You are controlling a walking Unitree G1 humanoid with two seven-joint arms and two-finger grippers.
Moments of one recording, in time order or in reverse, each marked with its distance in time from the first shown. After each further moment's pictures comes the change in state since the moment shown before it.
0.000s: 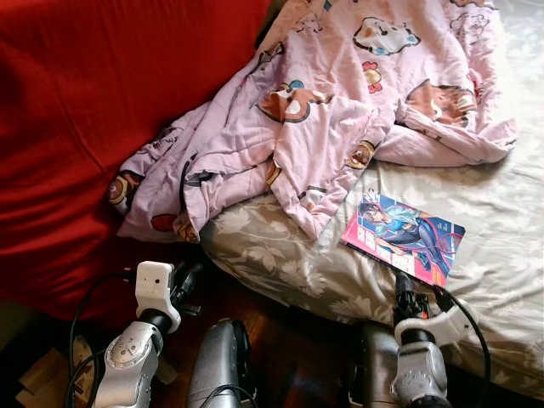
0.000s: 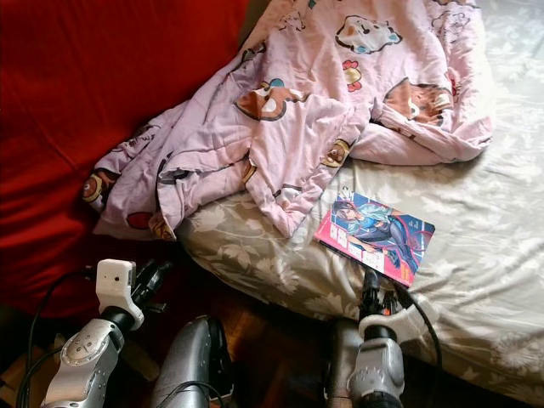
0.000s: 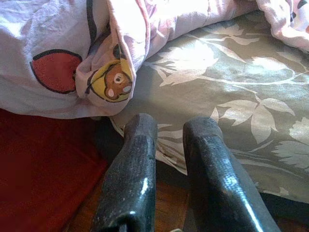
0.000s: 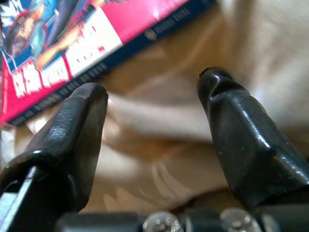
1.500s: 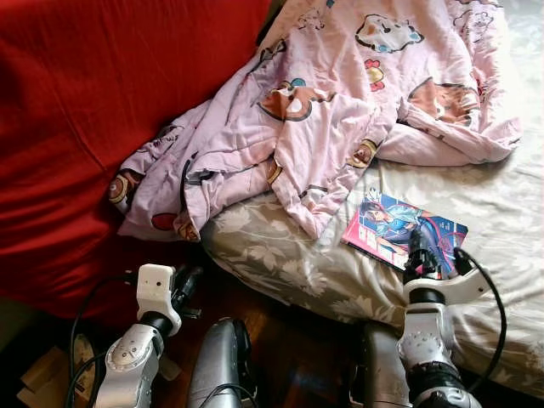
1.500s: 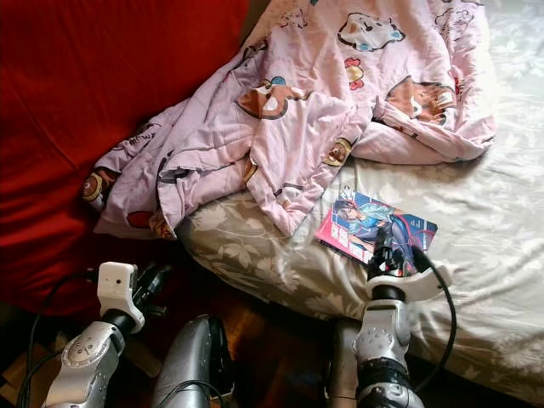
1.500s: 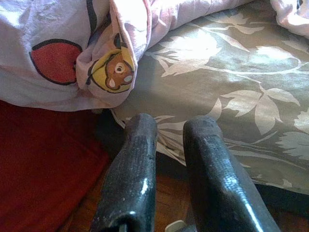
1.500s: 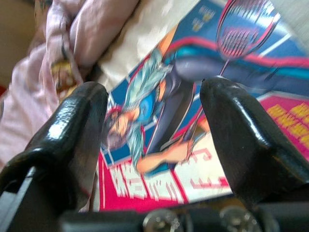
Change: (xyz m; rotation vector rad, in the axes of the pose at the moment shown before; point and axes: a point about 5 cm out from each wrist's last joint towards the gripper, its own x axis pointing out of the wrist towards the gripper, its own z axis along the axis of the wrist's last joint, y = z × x) left arm -0.002 0.000 -0.004 0.005 0.016 0.002; right arm 0.041 0.056 0.057 0.129 -0.182 0.169
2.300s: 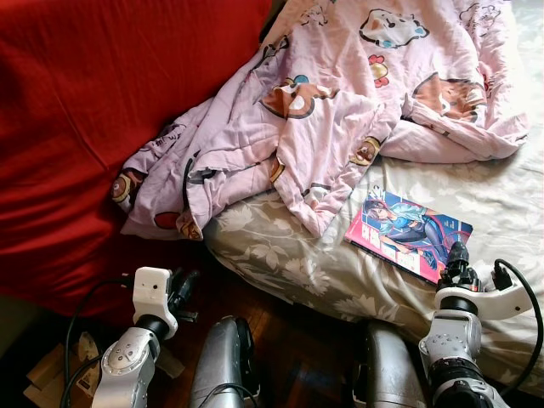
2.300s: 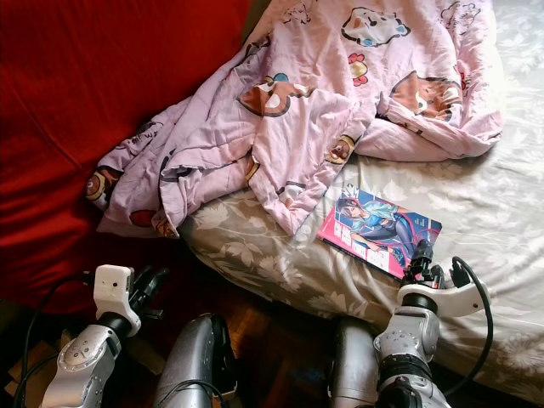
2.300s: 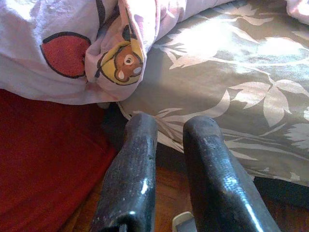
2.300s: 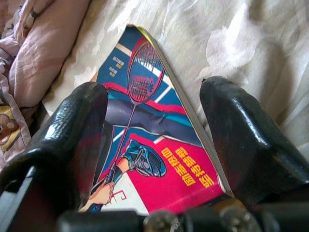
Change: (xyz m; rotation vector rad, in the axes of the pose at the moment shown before) left arm -0.004 0.003 -0.003 0.007 0.011 0.008; right arm -0.001 -0.035 0.025 0.019 -0.092 -0.170
